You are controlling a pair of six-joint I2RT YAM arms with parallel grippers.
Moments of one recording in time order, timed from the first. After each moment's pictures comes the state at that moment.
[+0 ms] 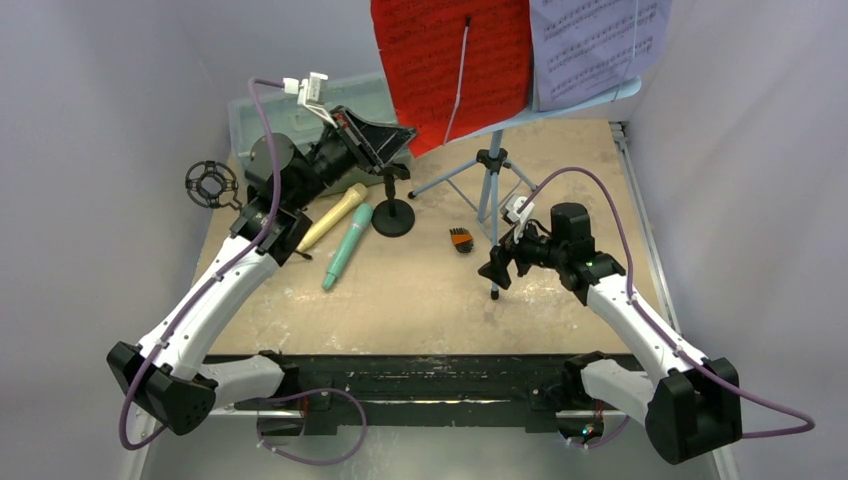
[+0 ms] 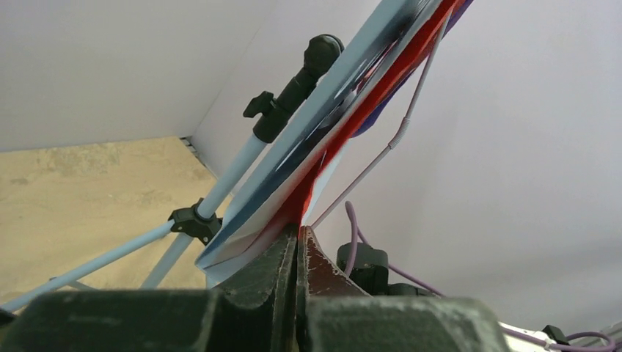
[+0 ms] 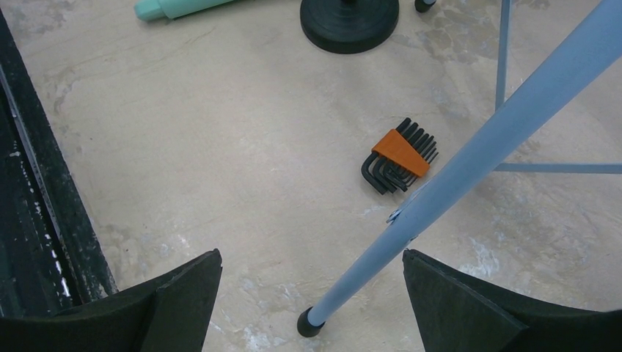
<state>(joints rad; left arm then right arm) -0.52 1.19 1.28 0.19 0.33 -0.80 0.29 1.05 0.67 -0.24 -0.62 -0.28</state>
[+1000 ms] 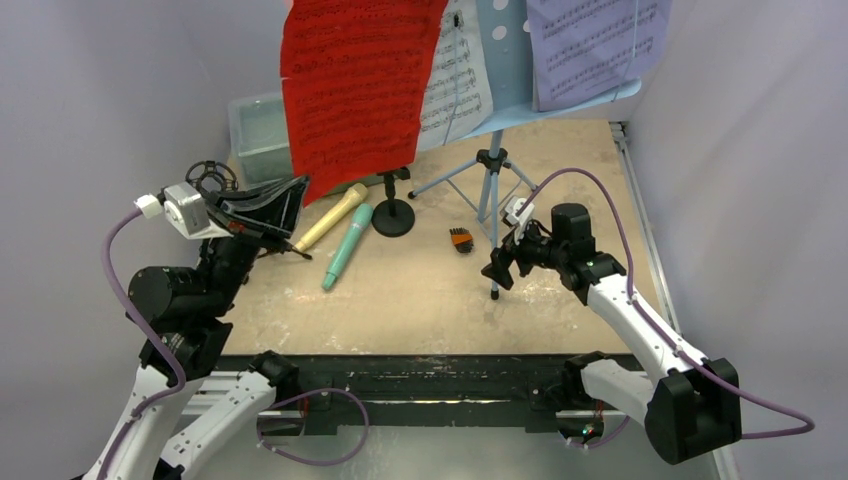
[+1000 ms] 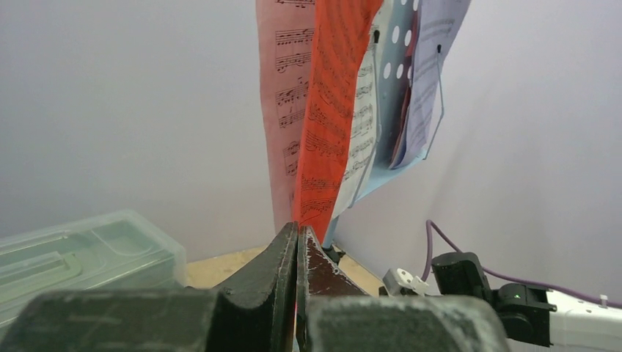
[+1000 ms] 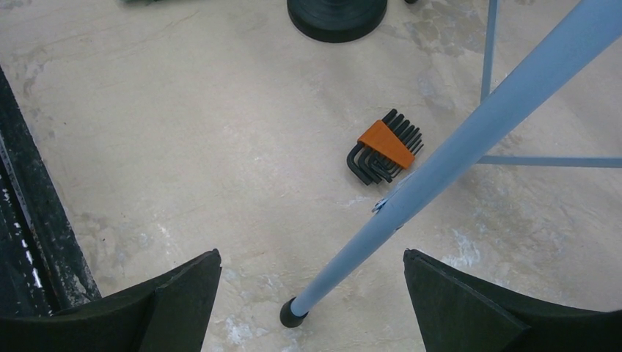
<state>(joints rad) -0.52 0.56 1.02 0.03 0.02 -0.30 0.28 1.05 0.67 -0.26 -0.59 -0.34</state>
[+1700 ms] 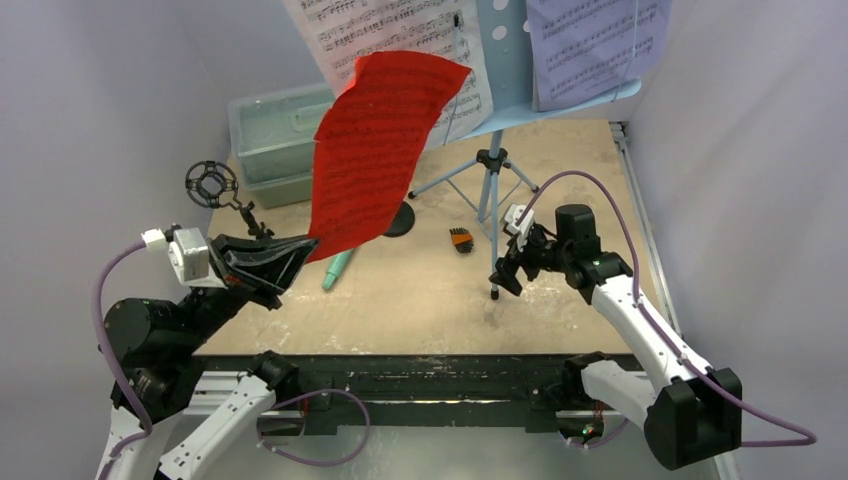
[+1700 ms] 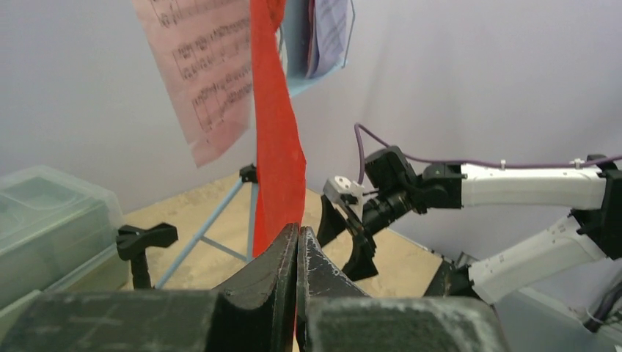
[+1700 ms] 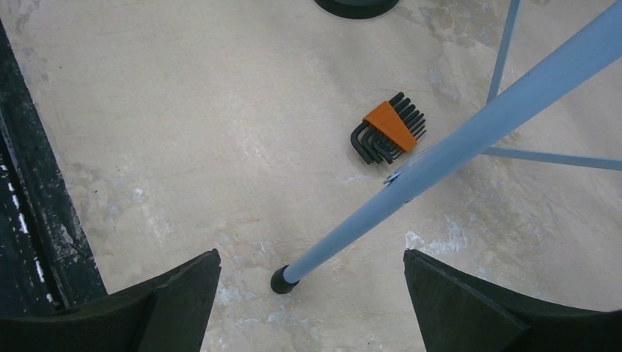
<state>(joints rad) -0.52 0.40 1.05 -0.26 0.29 -0.30 0.26 1.03 0.71 -0.40 -0.61 -0.51</state>
